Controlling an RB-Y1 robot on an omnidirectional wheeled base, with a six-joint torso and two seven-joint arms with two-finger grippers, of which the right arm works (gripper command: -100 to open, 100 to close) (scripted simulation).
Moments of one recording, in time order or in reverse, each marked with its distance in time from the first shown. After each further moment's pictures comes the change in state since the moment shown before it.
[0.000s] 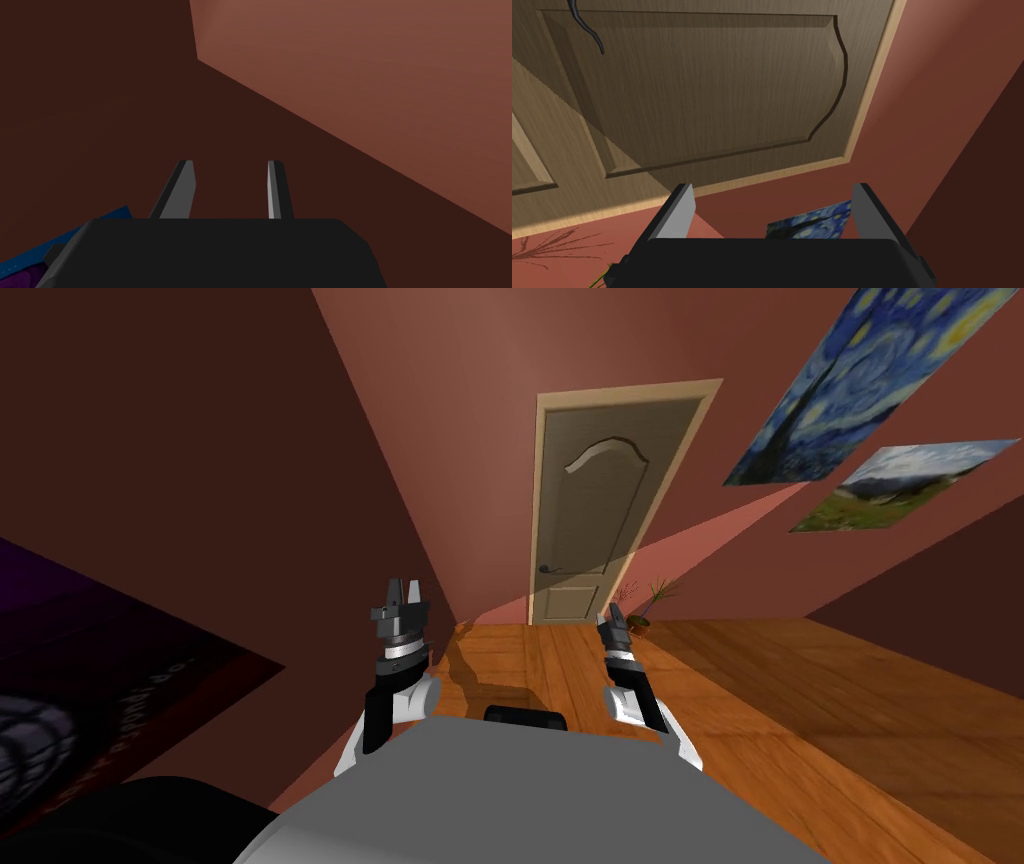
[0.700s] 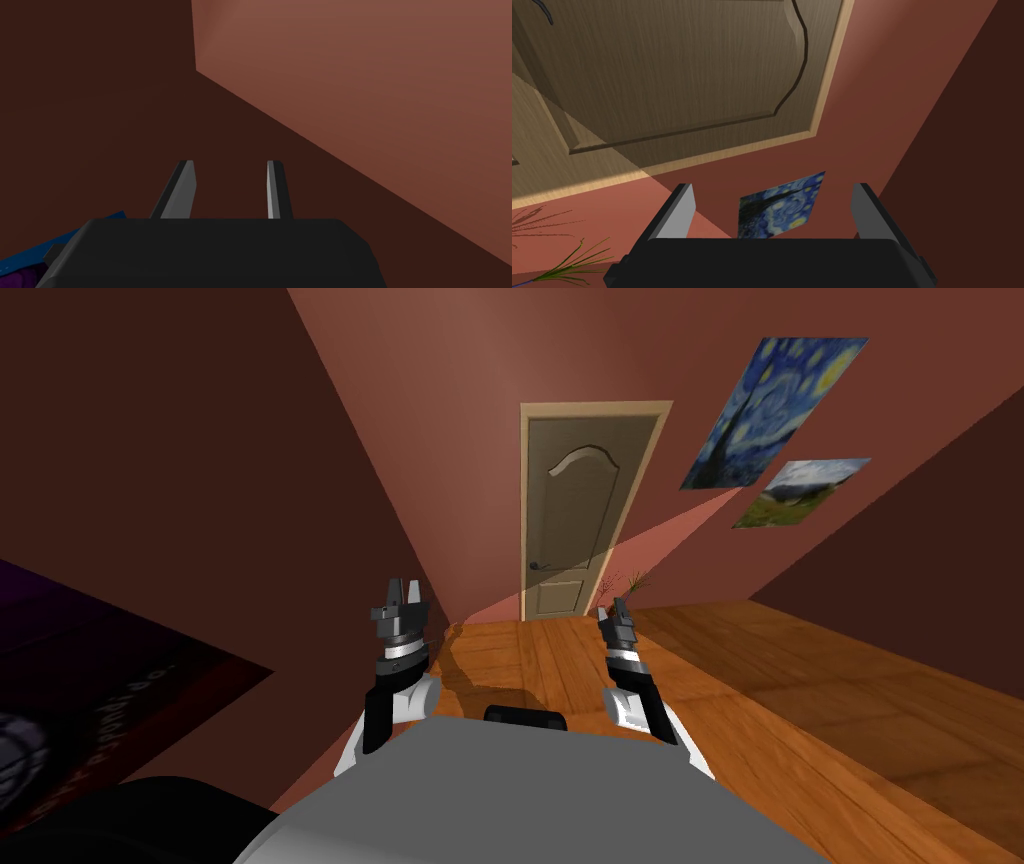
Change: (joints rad) arm 0.075 0.040 0.031 -0.190 0.021 0.037 -0.005
